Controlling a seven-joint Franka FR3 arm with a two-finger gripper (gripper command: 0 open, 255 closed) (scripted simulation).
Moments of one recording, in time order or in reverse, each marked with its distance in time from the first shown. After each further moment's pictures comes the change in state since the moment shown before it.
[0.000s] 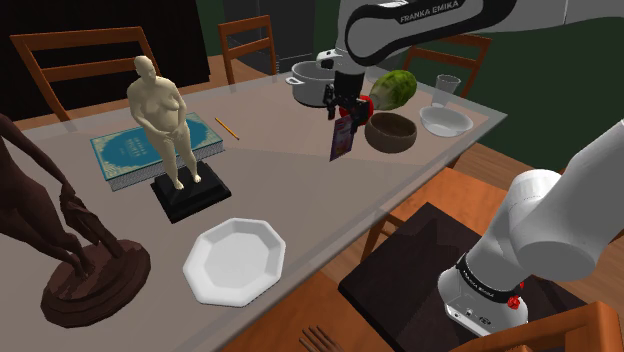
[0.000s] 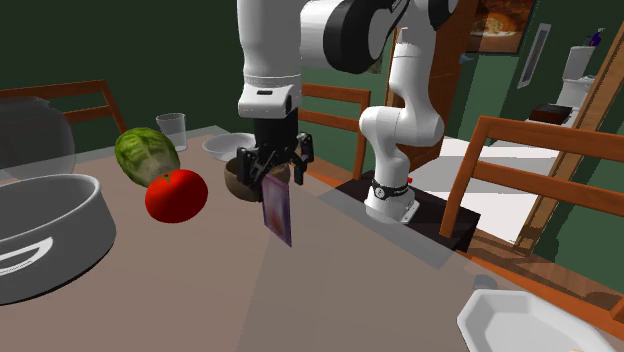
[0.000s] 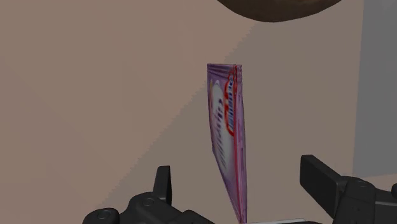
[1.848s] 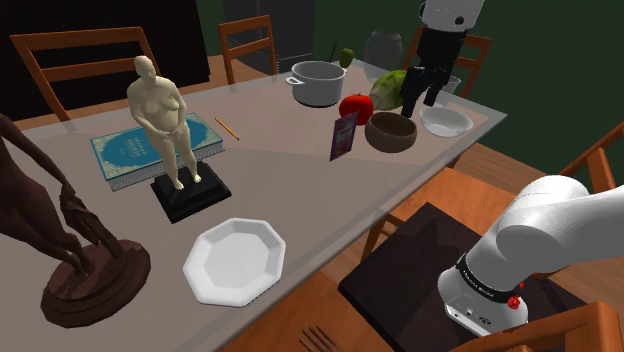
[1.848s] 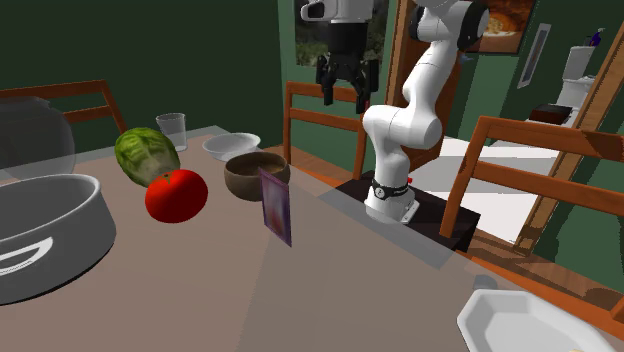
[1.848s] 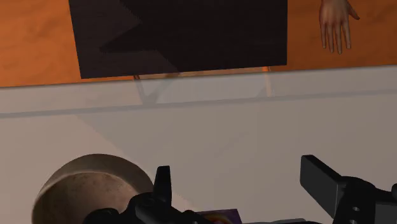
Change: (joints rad) arm -0.339 -0.586 0.288 -0.158 0.097 -0.451 1.455
